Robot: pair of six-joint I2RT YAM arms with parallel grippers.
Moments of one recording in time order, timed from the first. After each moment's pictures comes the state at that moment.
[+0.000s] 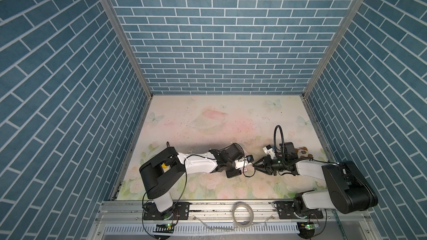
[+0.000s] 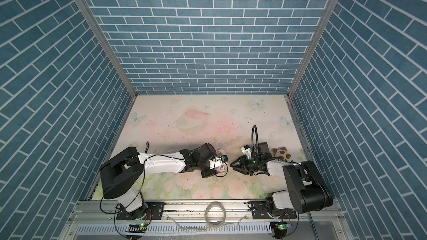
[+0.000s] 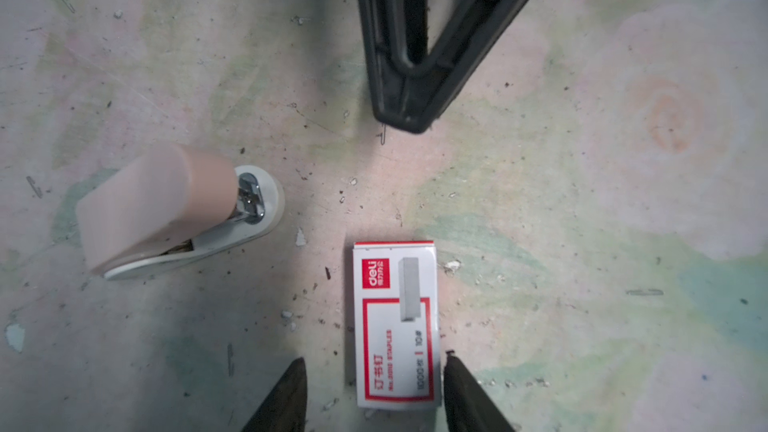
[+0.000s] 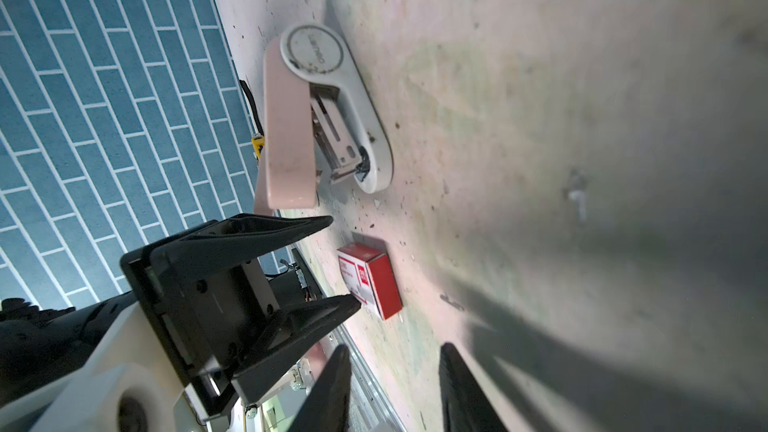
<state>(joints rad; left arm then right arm) -1.02 1.70 0.88 -0.20 0.14 0.34 0.28 1.40 0.31 0.05 -0.97 0.69</state>
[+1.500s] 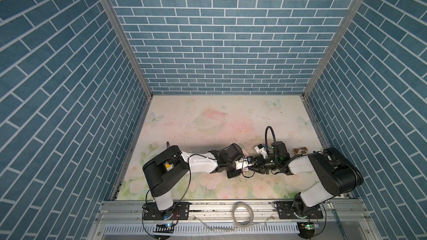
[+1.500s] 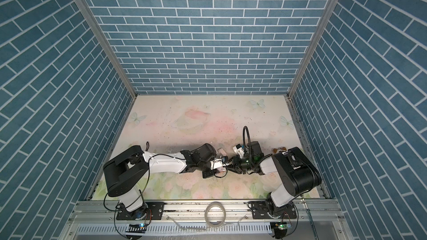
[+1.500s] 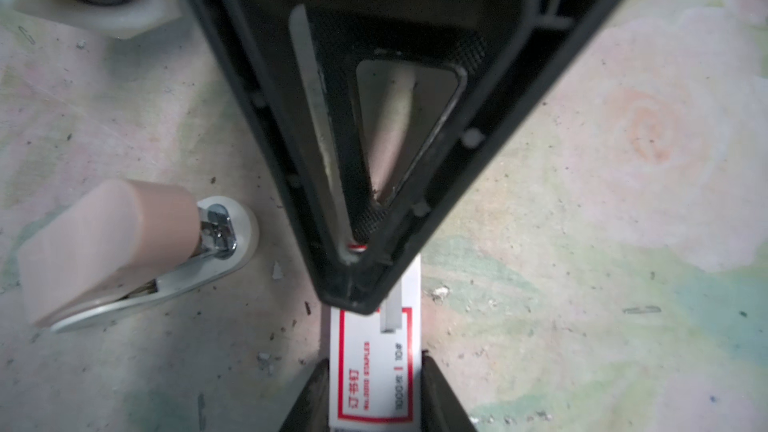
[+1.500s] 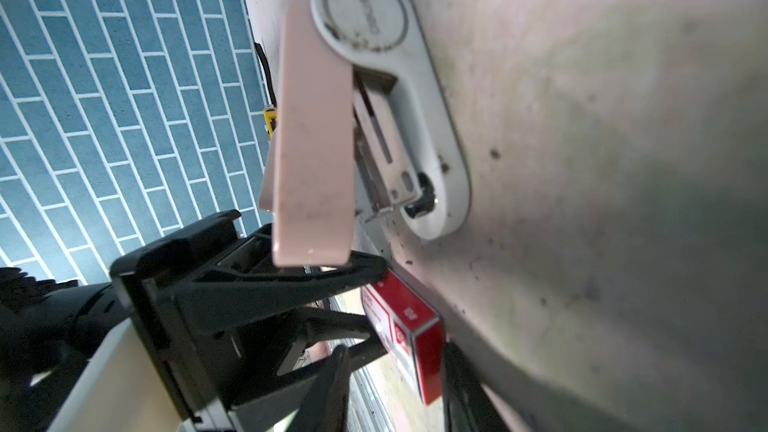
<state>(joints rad) -1.01 1.74 0.85 -0.10 0.20 0.37 0.41 1.57 0.31 0.38 -0.99 0.81</state>
